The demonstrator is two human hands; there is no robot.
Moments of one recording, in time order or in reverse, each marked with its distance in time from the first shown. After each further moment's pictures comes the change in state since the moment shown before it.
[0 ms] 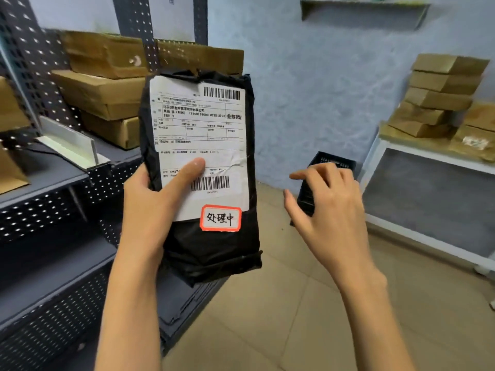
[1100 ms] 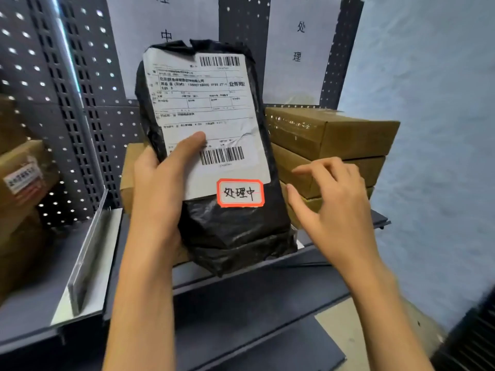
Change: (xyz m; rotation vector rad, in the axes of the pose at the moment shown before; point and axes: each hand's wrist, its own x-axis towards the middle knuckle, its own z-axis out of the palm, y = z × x) left_hand 0.379 -0.016 0.038 0.005 0.517 0.273; right_hand 0.358 -0.007 0.337 0.578 0.048 -0.369
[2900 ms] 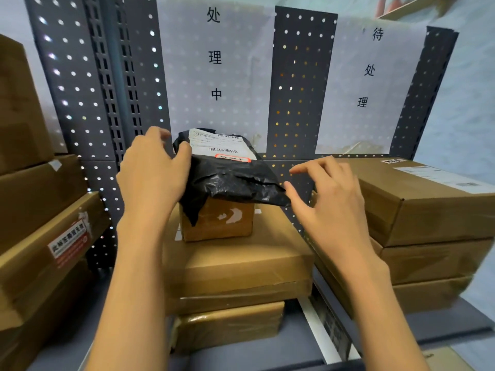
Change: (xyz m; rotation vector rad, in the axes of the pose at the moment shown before) left_hand 0.151 0.034 0.000 1.197 0.420 0.297; right_hand 0.143 0.008 0.098 0.219 -0.017 -0.096
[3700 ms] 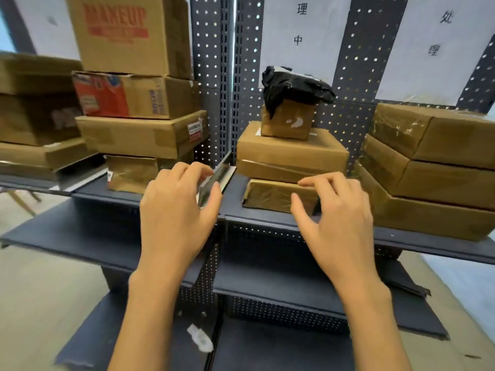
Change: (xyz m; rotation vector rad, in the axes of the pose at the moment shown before) left_hand -0.271 -0.063 -0.147 0.302 0.143 0.252; right_hand -0.195 -0.092 -0.106 0.160 -0.133 -0.100
